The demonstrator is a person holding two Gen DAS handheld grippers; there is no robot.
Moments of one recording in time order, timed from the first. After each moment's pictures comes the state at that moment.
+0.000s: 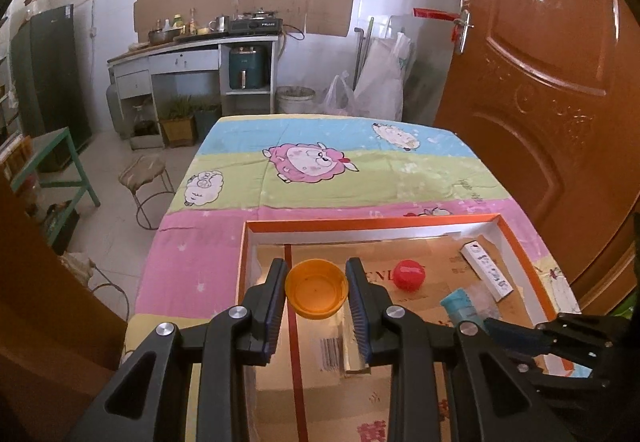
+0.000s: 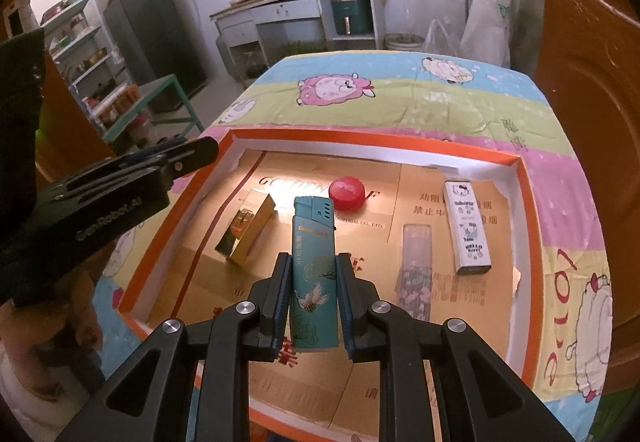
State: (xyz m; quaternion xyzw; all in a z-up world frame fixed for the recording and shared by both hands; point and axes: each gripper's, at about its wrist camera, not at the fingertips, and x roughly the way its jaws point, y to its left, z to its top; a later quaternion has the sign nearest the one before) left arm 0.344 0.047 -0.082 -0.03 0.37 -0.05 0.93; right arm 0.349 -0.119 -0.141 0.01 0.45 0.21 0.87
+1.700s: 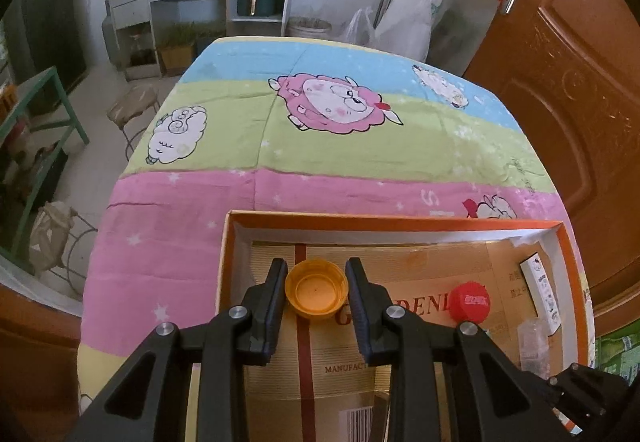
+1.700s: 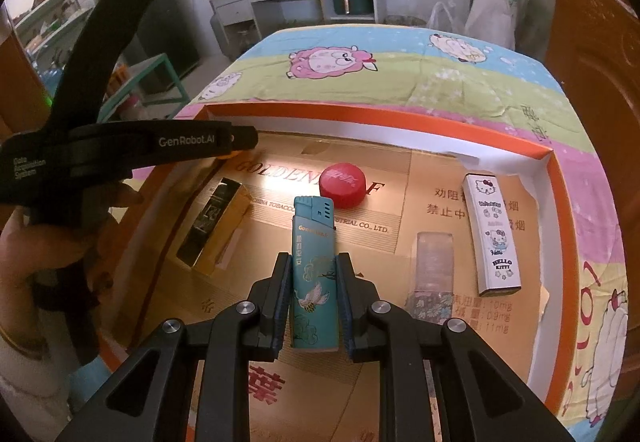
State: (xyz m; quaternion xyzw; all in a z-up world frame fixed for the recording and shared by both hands) left arm 0.437 0.059 -0.139 -0.07 0.49 -0.04 0.87; right arm 0.380 -0.104 -0.176 -0.01 0.48 0.20 0.85
